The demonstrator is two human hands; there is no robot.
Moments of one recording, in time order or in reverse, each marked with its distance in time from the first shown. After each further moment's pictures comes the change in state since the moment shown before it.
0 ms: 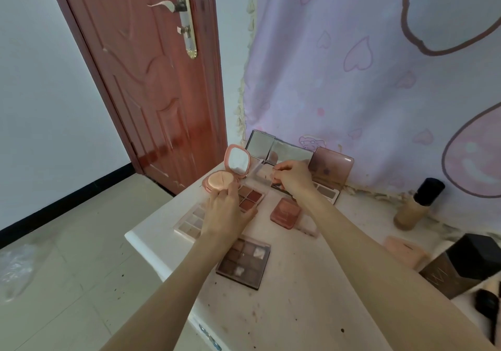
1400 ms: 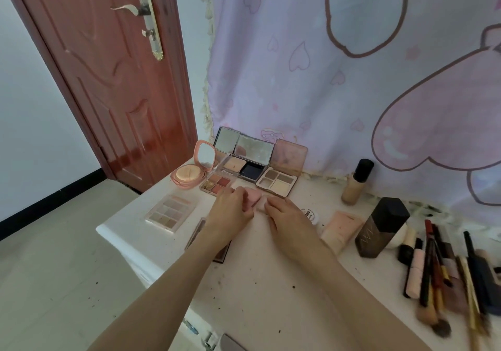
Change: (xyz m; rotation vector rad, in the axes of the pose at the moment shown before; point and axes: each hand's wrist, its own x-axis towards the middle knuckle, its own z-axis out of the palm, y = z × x) left_hand -0.021 0.047 0.030 -0.094 -0.087 0.190; right_hand -0.102 0.085 -0.059 -0.915 0.076 -0.768
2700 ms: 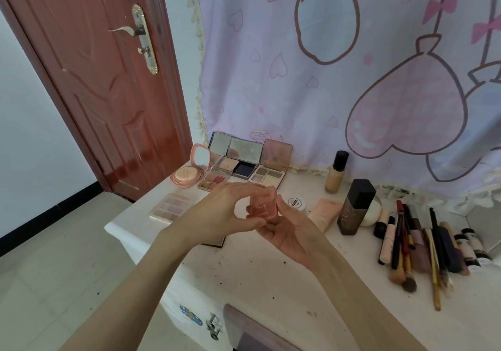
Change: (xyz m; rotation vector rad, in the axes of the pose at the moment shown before) left_hand -0.076 0.043 -0.097 -0.204 -0.166 0.592; right_hand -0.041 -0.048 -0.077 2.102 -0.190 0.627
